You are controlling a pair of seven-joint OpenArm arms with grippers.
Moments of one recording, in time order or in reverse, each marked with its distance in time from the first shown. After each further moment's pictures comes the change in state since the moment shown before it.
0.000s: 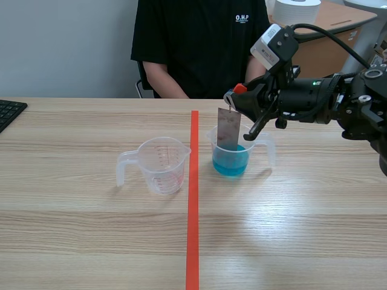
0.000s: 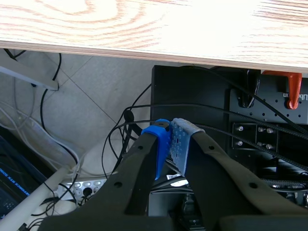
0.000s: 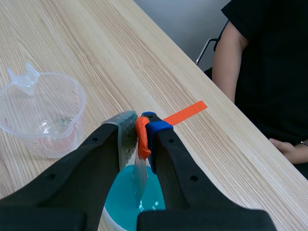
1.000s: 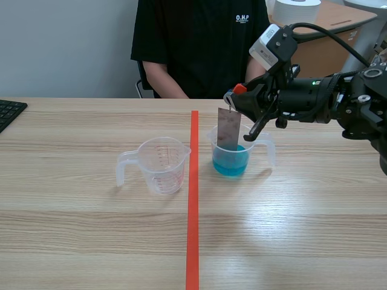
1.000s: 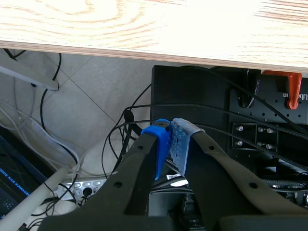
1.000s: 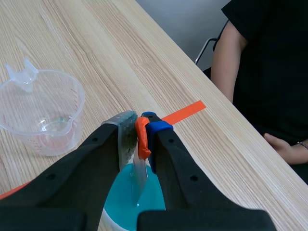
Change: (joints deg) left arm 0.0 0.0 0.0 0.0 0.0 0.0 0.0; right arm 0.0 0.0 0.0 0.4 -1.1 0.0 0.2
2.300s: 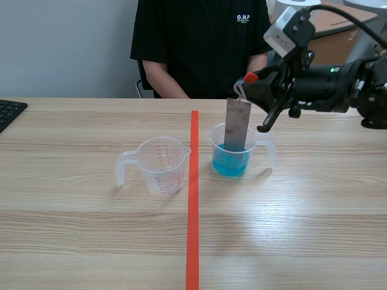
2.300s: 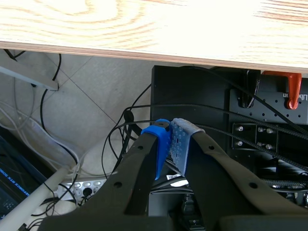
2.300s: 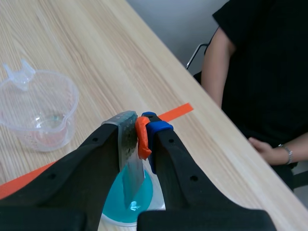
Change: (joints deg) left arm 0.0 0.0 0.0 0.0 0.0 0.0 0.0; right arm -0.5 5.1 0.4 6.1 5.0 0.1 -1.8
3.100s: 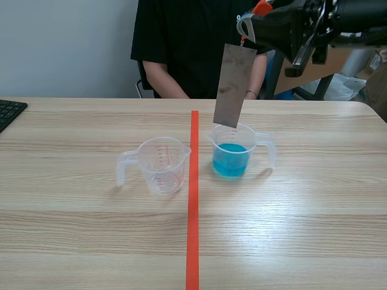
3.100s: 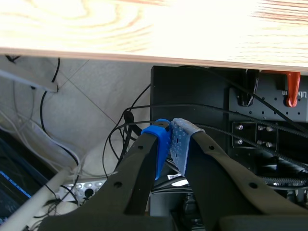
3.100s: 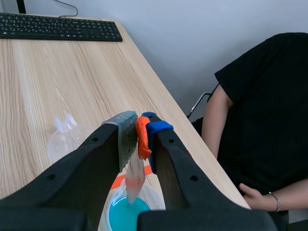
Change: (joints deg) left arm 0.0 -2.8 0.0 0.0 0.0 -1.5 0.0; right arm 0.0 11.9 0.3 20.4 25.8 0.0 -14.2
